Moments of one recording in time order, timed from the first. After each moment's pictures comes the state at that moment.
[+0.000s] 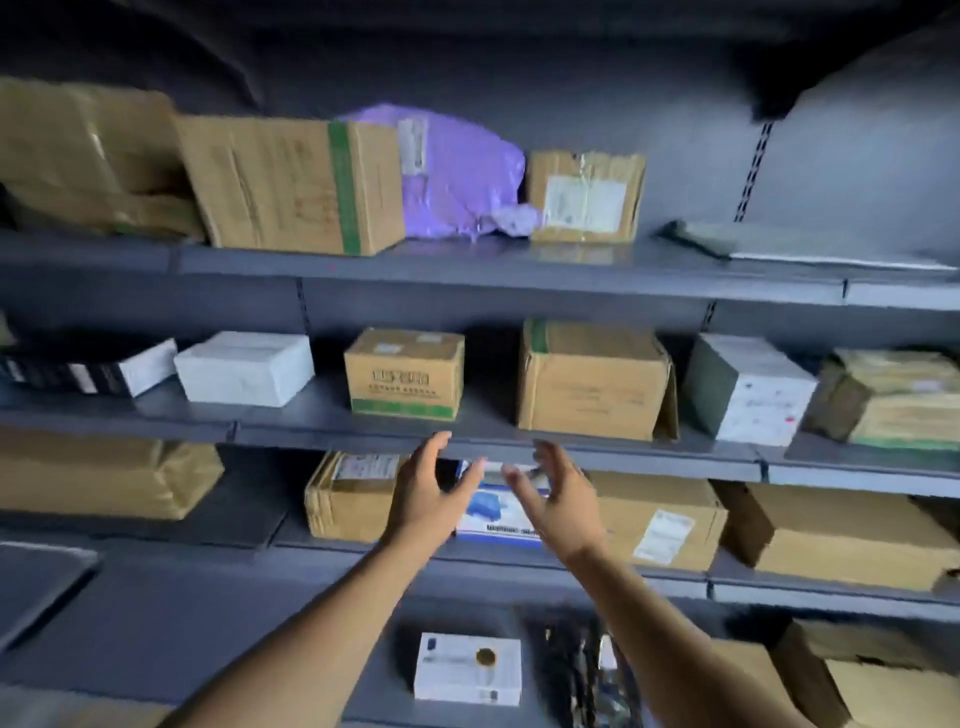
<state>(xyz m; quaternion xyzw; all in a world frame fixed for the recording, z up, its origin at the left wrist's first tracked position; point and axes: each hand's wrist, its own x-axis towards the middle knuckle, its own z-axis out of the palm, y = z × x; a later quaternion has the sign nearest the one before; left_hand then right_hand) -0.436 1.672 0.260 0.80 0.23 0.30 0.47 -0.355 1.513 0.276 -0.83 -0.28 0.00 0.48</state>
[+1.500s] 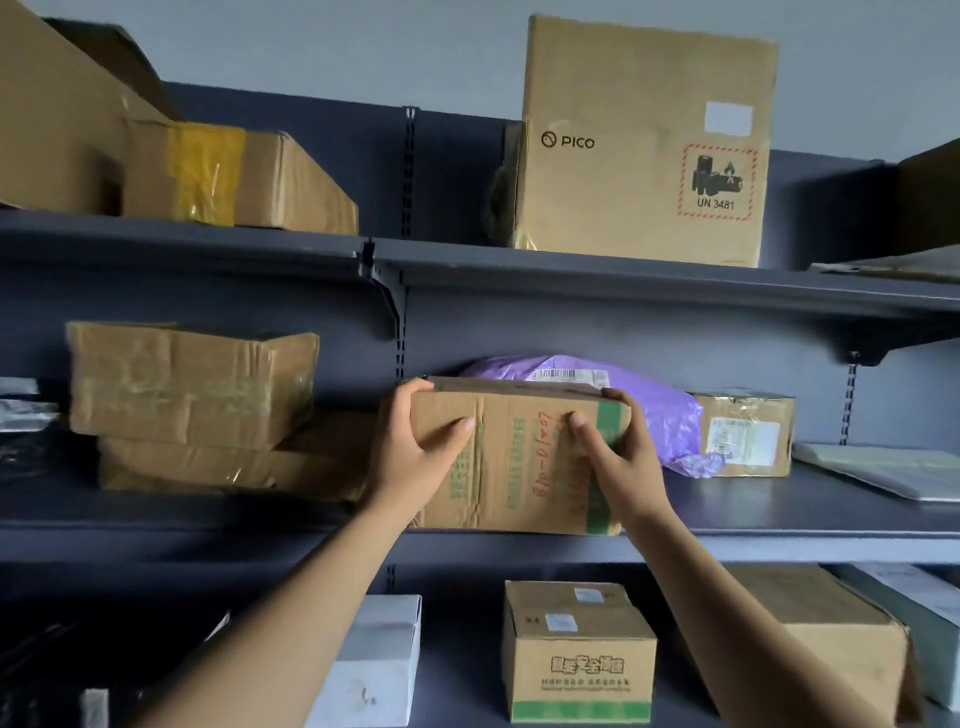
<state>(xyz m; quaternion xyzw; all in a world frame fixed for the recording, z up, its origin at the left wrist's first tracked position) -0.410 2.078 0.537 0.74 0.02 0.50 0.45 -0.317 1.856 0.540 -0.65 -0.29 -0.20 0.68</state>
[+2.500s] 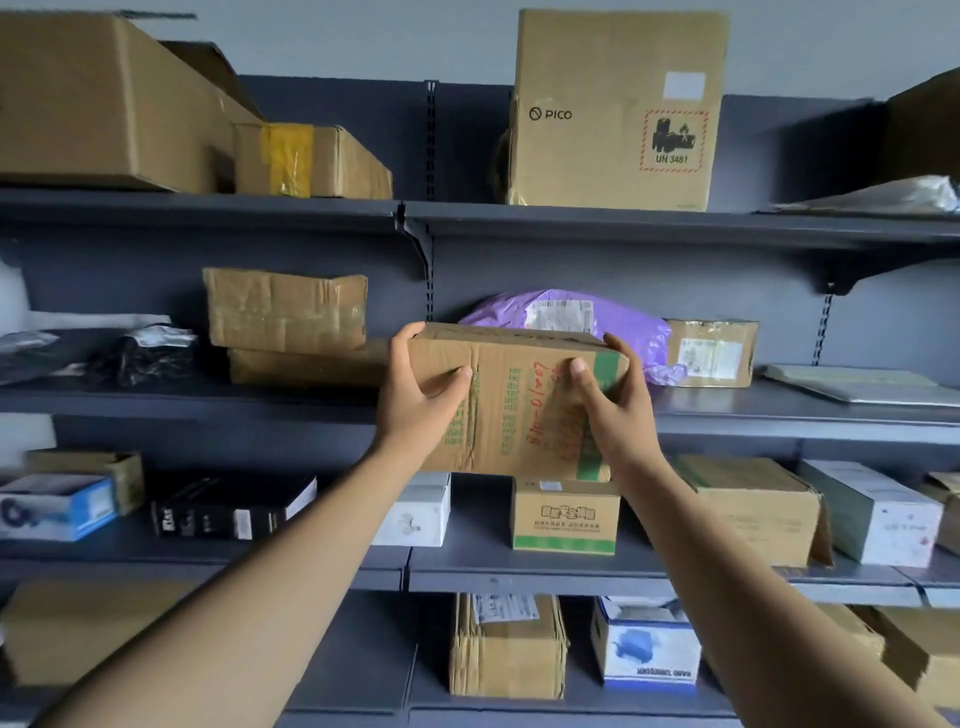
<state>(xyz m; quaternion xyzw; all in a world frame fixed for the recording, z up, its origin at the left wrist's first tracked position) -0.585 1.970 0.527 0.72 0.04 0.52 0.47 -0.468 1.779 0.515 -0.60 -0.31 -0.14 0.72</state>
